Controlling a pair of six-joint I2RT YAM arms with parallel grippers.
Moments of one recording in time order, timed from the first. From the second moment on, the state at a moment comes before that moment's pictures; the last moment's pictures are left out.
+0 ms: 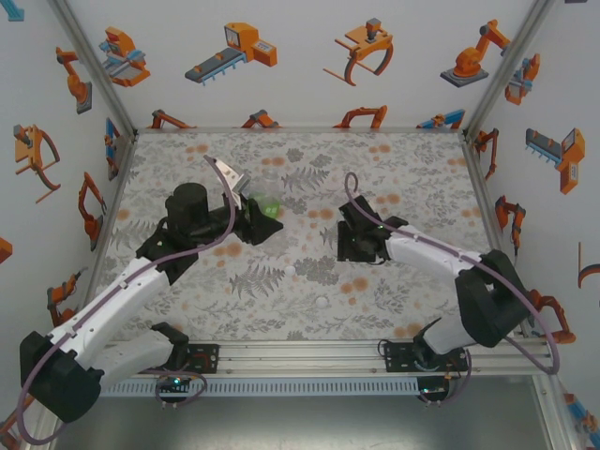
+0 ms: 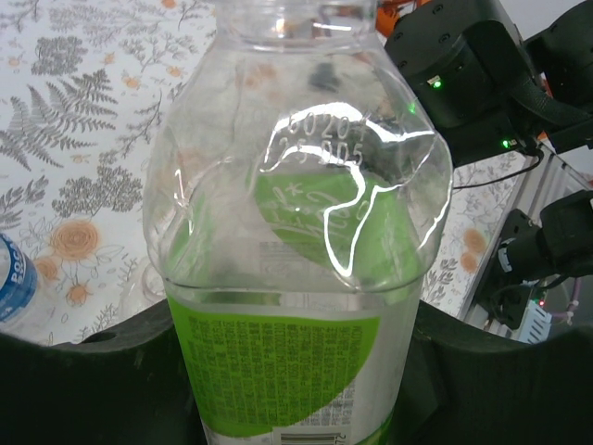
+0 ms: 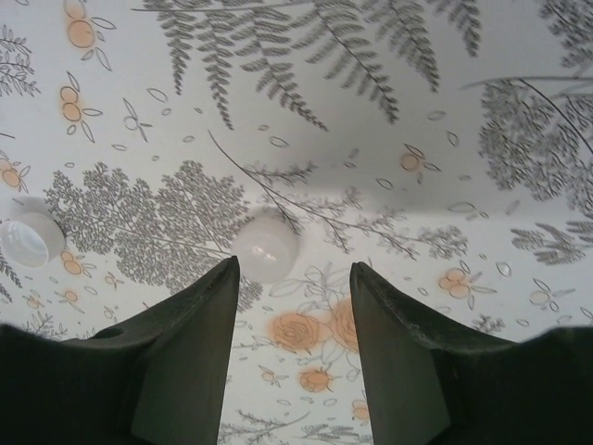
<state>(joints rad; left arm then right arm) -0.60 1.01 0.81 -0.05 0.45 -0.21 0.64 1.49 0.88 -0.50 0.09 0.57</state>
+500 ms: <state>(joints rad) -0.59 1.01 0.80 -0.06 0.43 -0.21 0.71 1.66 0.96 -0.53 0.10 0.60</state>
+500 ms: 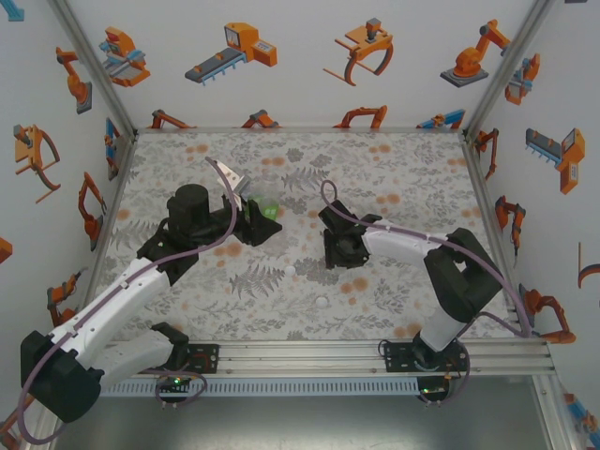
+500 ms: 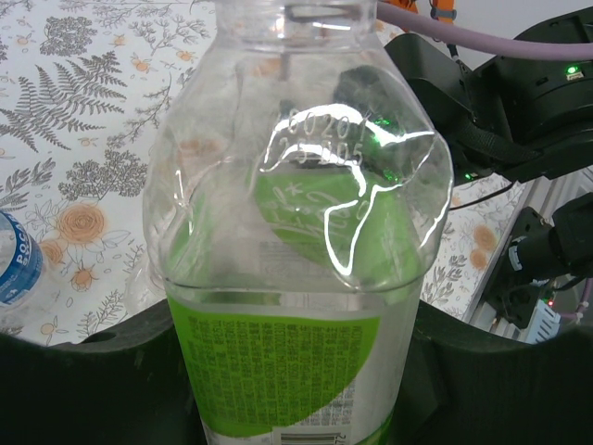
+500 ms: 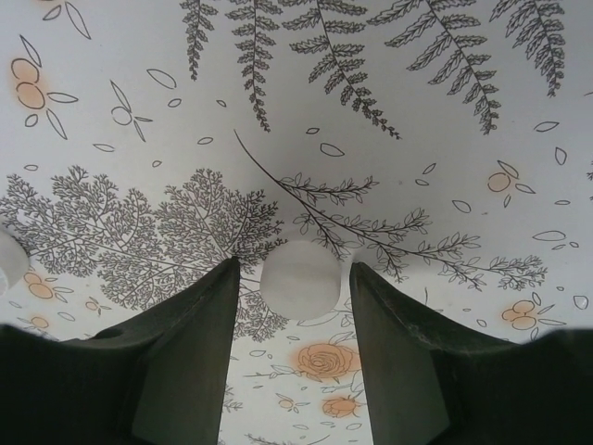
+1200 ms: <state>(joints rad) -0.59 1.01 0.76 -0.05 0.43 -0.21 0.72 1.66 0.96 -0.55 0.10 0.61</state>
